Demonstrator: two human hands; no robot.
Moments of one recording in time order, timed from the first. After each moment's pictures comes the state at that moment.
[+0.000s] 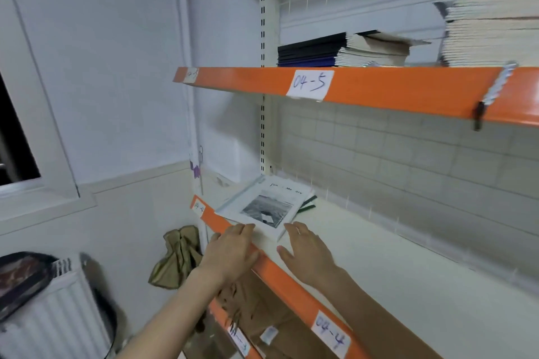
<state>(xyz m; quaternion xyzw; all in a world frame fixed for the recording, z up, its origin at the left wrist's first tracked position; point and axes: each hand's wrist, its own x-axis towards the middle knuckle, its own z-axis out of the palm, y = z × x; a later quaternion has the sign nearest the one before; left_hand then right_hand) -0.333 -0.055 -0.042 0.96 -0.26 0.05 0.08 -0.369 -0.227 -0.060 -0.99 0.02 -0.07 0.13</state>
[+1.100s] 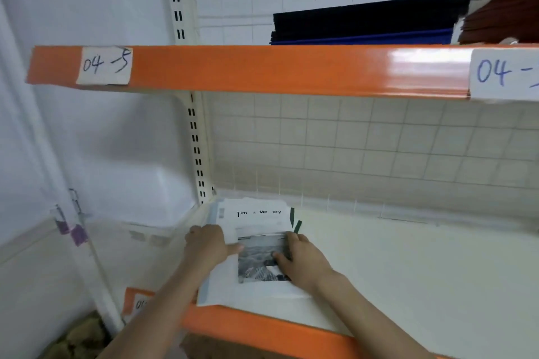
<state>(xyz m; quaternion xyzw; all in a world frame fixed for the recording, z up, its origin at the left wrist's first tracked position) -0.051 -0.102 -0.051 0.93 -0.35 -0.08 0.04 -0.219 -0.207 -0.079 -0.91 0.34 -0.09 0.22</state>
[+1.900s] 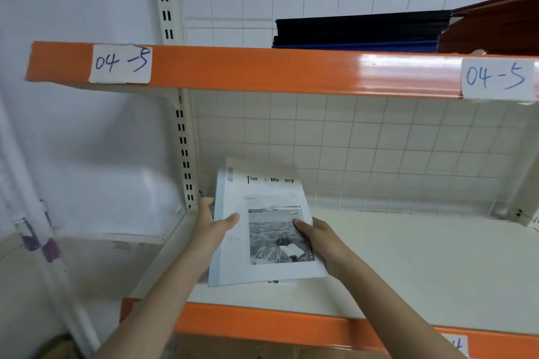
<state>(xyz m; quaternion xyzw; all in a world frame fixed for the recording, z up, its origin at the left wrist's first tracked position) -0.055 -0.092 -0.034 0.67 -0.31 -0.25 0.62 -0.243 -0.196 -0.041 -0.59 0.36 -0.27 0.67</state>
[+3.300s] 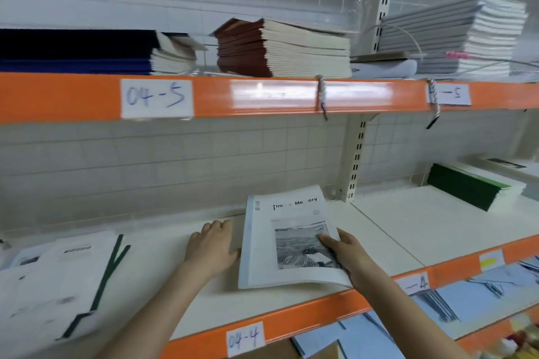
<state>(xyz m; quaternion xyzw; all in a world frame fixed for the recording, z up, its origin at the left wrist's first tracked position) -0.317 -0.248 -0.038 0.73 -0.68 0.03 0.07 -0.577 -0.273 -0.036 -0.49 0.47 -0.45 0.59</state>
